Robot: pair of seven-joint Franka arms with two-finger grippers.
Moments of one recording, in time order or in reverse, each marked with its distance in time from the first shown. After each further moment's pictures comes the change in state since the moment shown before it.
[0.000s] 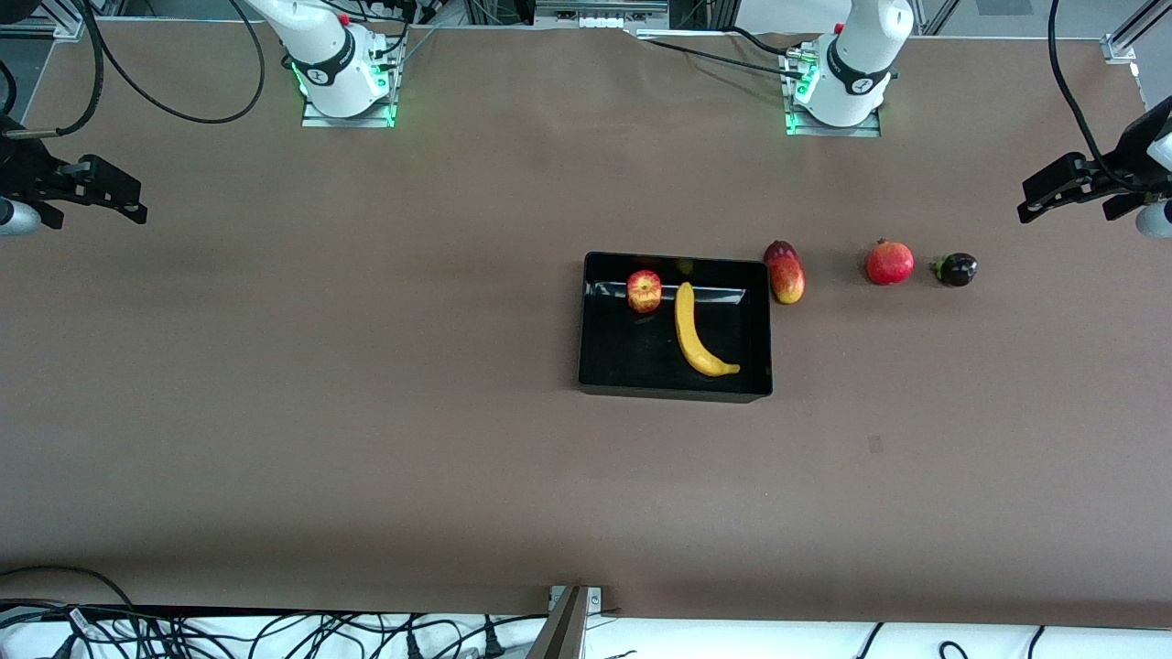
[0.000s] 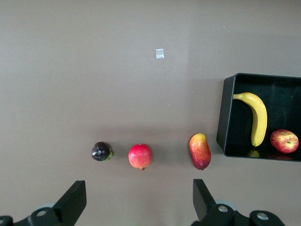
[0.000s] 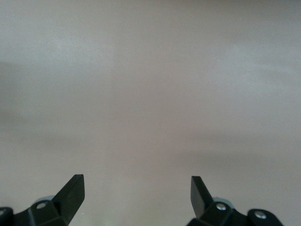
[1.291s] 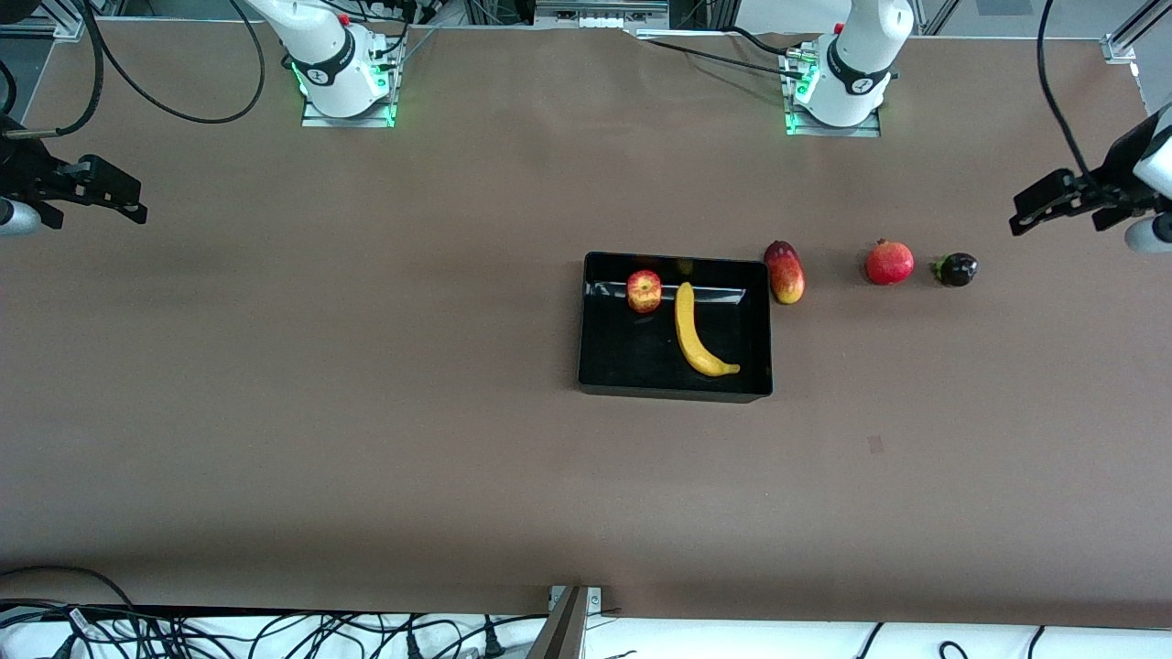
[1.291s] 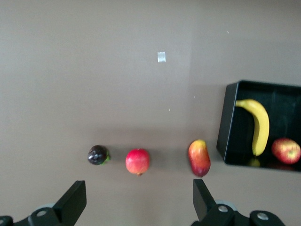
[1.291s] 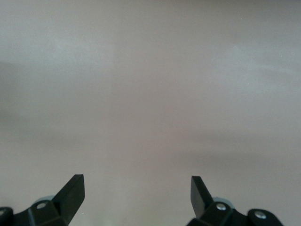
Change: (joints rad) left arm -0.006 0.007 -0.004 -0.064 -0.002 0.086 -0.064; right arm 0.000 0.000 0.000 0.000 0.000 0.000 0.000
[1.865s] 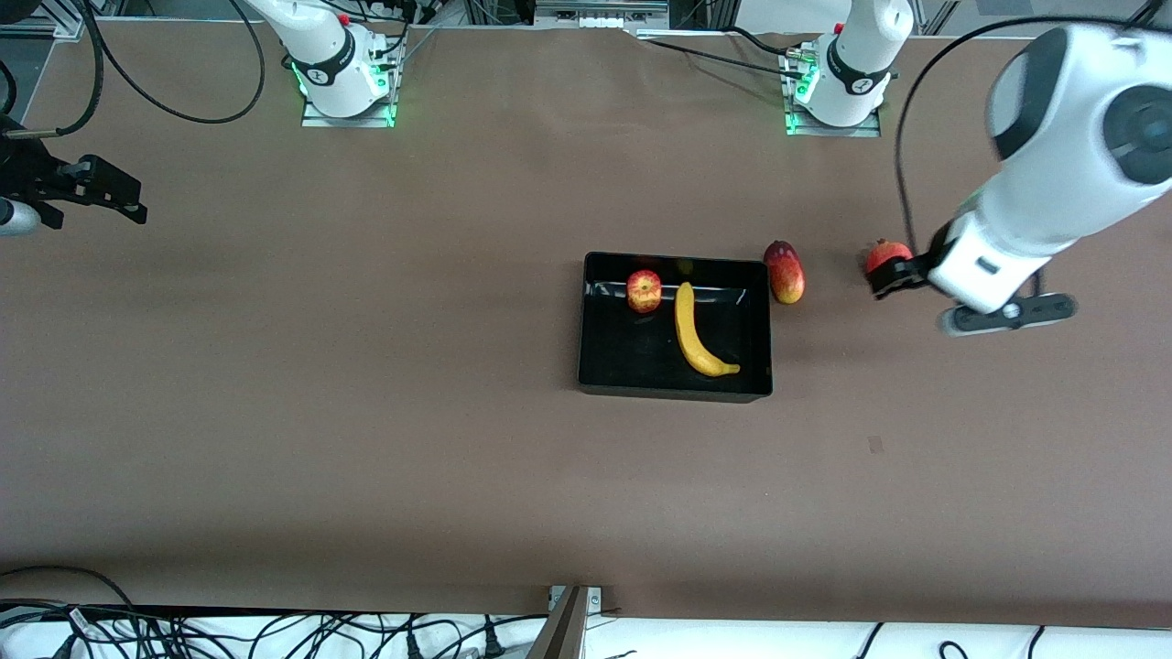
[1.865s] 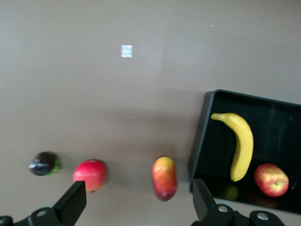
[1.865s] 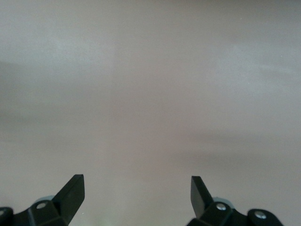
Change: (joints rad) left arm -0.169 0.162 -0.044 -0.092 -0.001 0.195 -0.290; right arm 0.000 0.000 0.000 0.000 0.000 0.000 0.000
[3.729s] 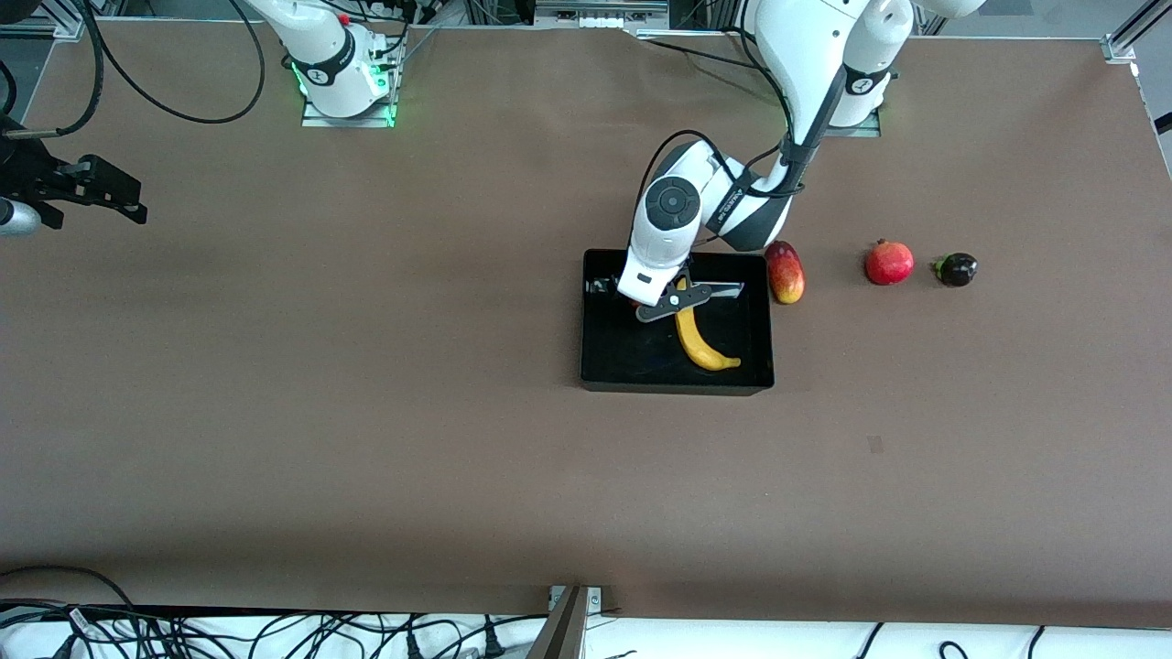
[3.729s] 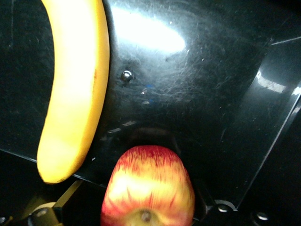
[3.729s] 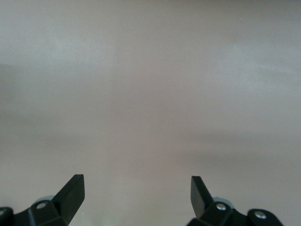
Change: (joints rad) left arm -0.475 0.379 -0.028 -0.241 -0.131 0.657 -0.617; right arm 0.000 0.000 0.000 0.000 0.000 0.000 0.000
